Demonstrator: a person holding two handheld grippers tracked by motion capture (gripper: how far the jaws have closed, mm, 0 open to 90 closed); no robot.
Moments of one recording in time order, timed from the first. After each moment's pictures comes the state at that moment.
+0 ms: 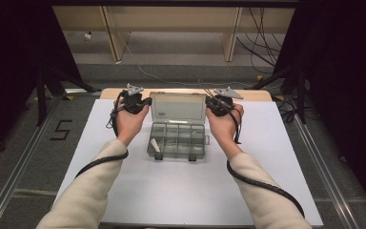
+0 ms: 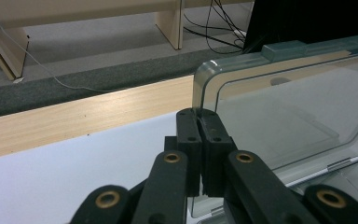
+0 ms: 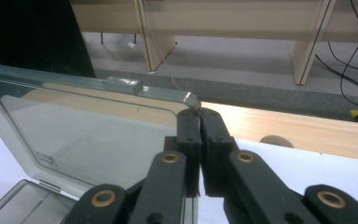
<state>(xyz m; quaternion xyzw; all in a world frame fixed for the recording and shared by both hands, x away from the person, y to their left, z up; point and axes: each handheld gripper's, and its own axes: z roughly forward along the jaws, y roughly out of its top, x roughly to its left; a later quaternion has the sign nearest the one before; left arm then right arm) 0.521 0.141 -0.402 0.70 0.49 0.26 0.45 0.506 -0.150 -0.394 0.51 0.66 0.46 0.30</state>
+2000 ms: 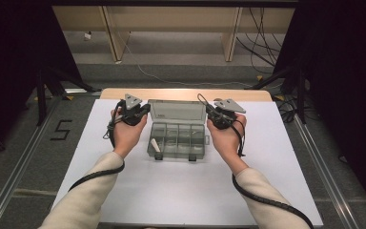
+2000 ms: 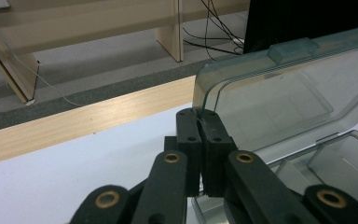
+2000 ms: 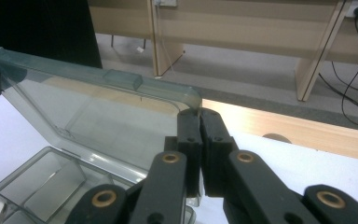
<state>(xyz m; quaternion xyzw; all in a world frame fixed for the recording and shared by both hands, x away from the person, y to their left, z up) 0.486 0.143 -0.411 0.70 0.46 0.30 0.46 0.467 -0.153 -0.401 0.47 0.67 0.47 0.32</state>
